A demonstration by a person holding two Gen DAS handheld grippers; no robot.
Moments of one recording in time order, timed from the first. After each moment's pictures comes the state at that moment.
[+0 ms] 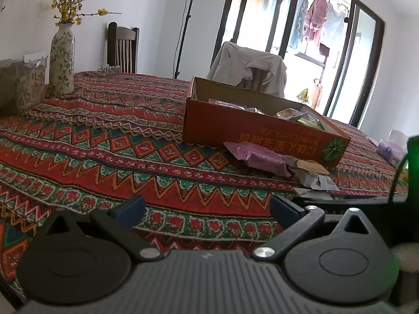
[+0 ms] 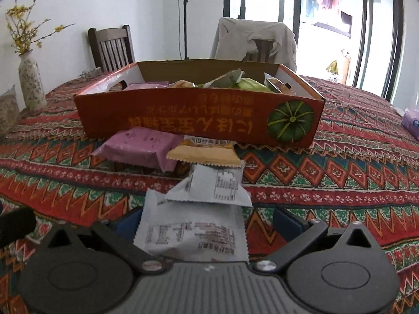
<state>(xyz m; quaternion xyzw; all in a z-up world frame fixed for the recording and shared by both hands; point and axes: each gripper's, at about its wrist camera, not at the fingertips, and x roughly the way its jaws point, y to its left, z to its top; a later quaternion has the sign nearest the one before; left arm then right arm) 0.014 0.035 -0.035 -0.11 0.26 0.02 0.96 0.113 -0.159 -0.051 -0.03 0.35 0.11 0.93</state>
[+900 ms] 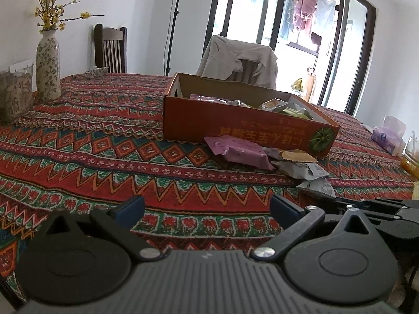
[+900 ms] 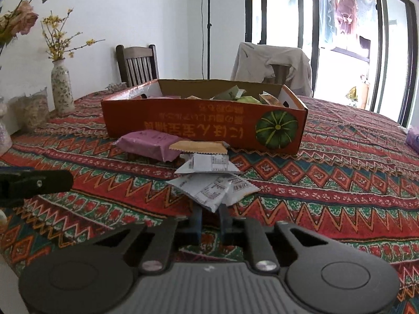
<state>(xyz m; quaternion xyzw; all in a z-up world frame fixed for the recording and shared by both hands) 0.019 0.008 -0.030 -0.08 0.27 0.01 0.96 0.072 -0.204 -0.050 -0.04 0.29 0.17 0.94</state>
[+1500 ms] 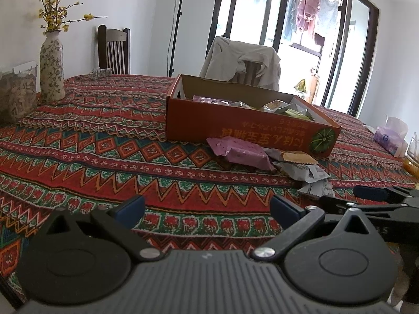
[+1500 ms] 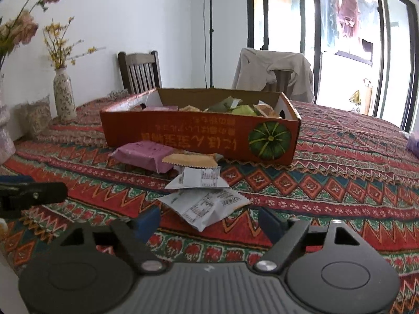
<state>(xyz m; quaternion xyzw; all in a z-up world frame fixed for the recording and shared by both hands) 0.016 0.007 -0.028 -0.08 0.27 0.02 0.96 0.080 -0.214 -0.042 -0.04 0.28 0.18 0.94</state>
